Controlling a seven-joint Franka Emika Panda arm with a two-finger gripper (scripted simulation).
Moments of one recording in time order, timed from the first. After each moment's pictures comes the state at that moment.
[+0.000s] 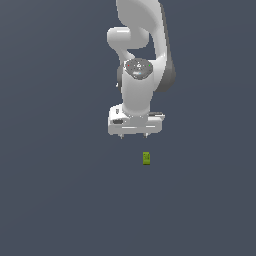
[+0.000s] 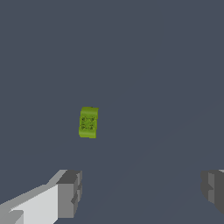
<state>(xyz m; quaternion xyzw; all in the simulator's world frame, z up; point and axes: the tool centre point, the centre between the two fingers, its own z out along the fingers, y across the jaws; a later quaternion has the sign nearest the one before) -0.003 0.024 0.169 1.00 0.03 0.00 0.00</state>
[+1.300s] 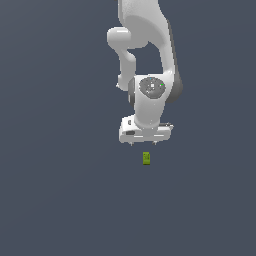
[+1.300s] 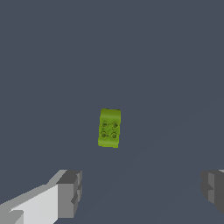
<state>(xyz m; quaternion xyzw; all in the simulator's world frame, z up) 0.002 0.065 0.124 1.00 0.03 -0.01 0.00</state>
